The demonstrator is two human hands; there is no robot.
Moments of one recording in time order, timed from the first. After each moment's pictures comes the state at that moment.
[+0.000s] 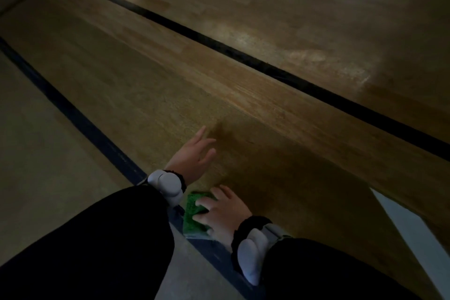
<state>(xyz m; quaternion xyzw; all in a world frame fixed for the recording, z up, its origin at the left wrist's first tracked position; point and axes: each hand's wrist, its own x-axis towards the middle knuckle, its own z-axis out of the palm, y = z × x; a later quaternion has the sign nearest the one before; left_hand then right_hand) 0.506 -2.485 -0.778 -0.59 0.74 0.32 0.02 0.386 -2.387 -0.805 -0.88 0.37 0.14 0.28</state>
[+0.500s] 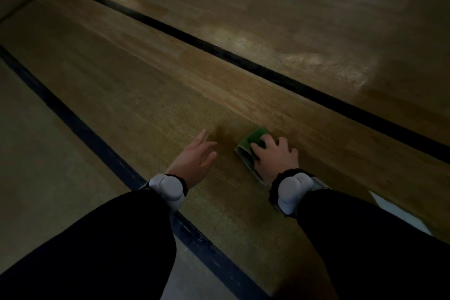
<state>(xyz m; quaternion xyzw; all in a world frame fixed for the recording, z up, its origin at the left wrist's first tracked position) 0.498 -2.487 -0.781 -0.60 0.73 0.32 0.01 0.289 -2.464 -0.792 -0.69 0.66 0.12 0.27</state>
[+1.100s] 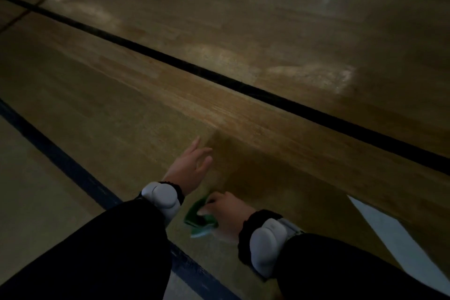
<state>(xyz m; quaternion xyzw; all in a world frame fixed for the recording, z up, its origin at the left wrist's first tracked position) 0.465 -2.507 -0.771 -0.58 0.74 0.33 0.00 0.339 -2.417 -0.781 -0.77 0.47 0.07 0.43</state>
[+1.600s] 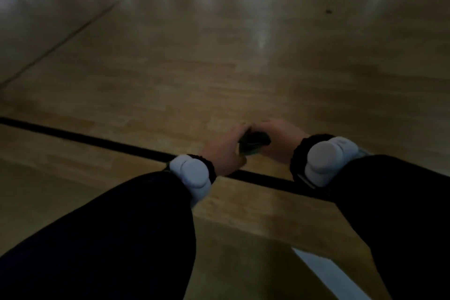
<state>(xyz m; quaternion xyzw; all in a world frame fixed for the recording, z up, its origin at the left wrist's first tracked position) 0.233 -2.591 -0.589 -0.34 0.89 0.31 0.01 0.090 -2.531 -0.577 -0.68 0.70 -0.08 0.22</state>
